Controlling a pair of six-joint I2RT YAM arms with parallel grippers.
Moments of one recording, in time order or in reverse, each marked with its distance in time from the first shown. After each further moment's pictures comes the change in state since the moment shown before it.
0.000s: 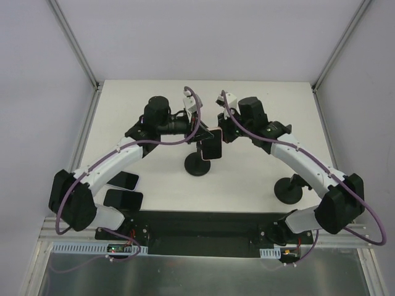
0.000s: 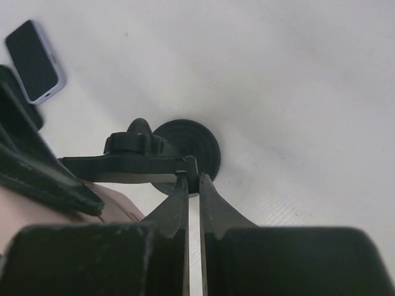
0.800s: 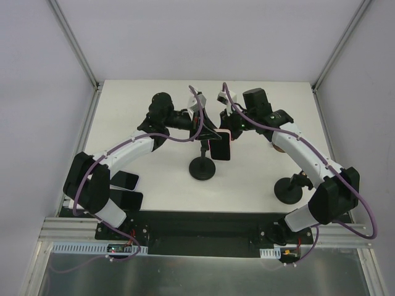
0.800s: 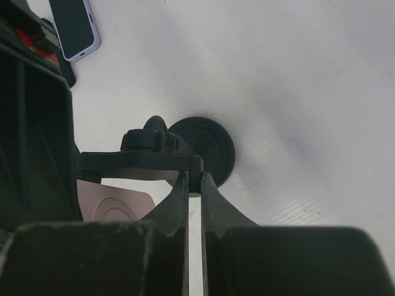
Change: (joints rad) left arm -0.023 0.117 0.010 0.355 0.280 -0.092; right arm -0.055 0.056 0.115 -0.184 -0.151 -0.120
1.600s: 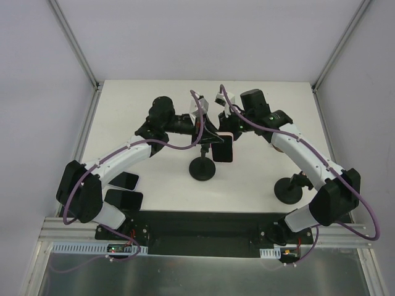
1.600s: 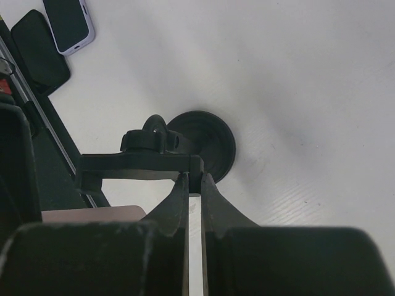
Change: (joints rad) left arm -0.060 -0.087 -0.021 -0.109 -0.095 0.054; right arm 0.031 -0.009 0.013 -0.041 0.052 0.003
